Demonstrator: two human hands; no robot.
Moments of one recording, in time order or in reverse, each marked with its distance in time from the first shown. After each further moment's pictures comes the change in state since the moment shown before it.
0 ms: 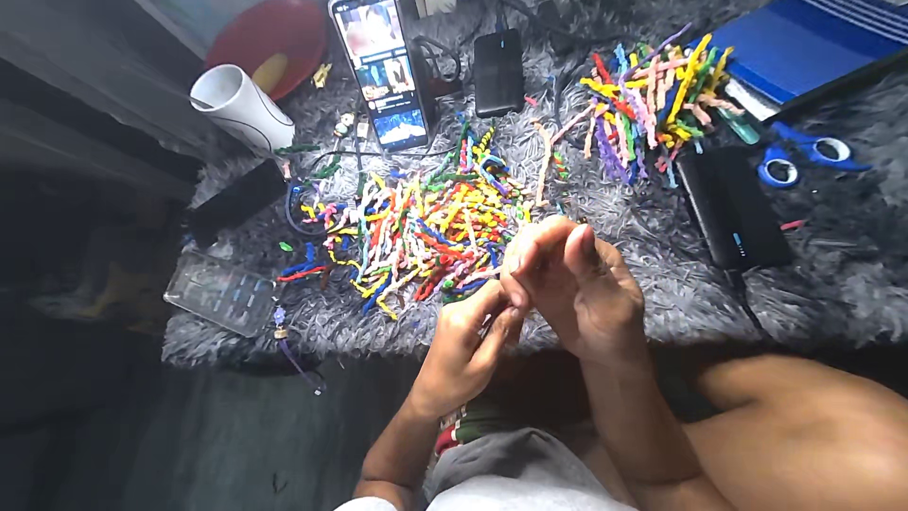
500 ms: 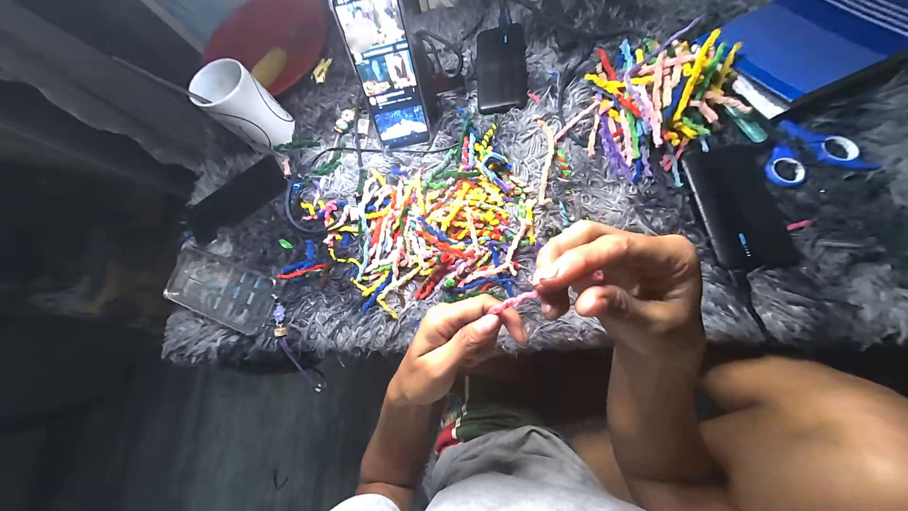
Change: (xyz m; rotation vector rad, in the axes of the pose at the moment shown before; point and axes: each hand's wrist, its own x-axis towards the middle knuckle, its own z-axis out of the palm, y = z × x) left_hand -0.004 0.001 -0.023 -0.627 -0.199 -0.101; right_hand 0.000 -0.020 -0.030 -0.222 -0.218 -0.182
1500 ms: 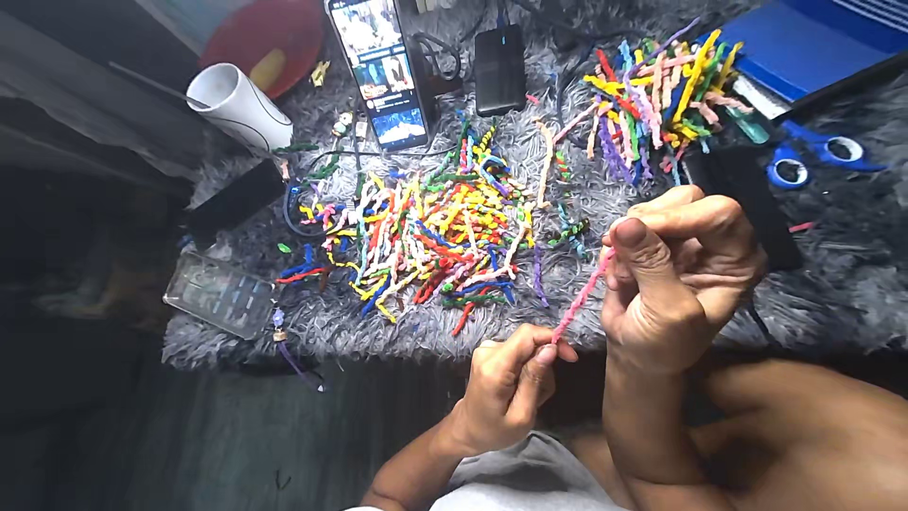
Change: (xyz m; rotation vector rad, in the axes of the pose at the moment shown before) left_hand 0.001 -0.038 0.056 0.439 0.207 0.202; right_hand 0.003 0.003 0.013 -0.357 0.624 -0.198
